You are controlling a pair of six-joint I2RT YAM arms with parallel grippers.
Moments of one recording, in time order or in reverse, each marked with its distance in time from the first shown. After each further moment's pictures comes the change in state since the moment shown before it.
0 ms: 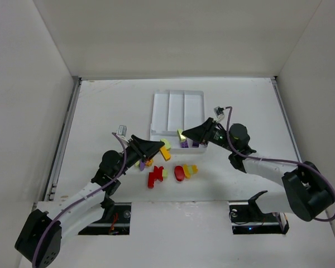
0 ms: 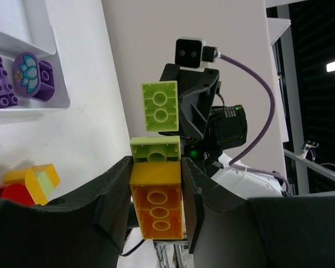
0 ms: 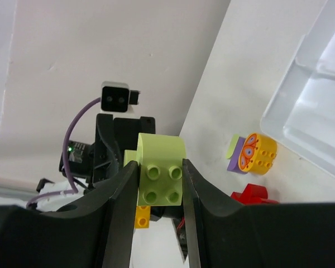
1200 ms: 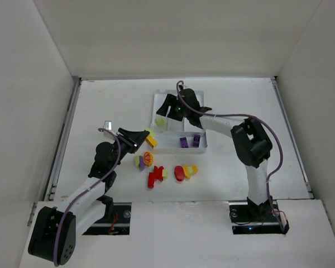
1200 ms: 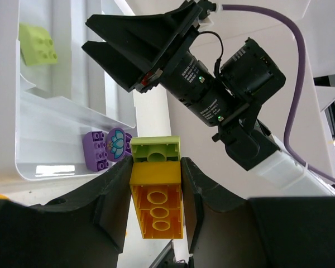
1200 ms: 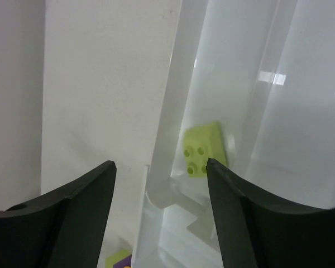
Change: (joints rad) left arm 0.291 0.090 0.021 -0.042 0.012 0.135; right arm 0.087 0.772 0.977 -0.768 0.386 -0.393
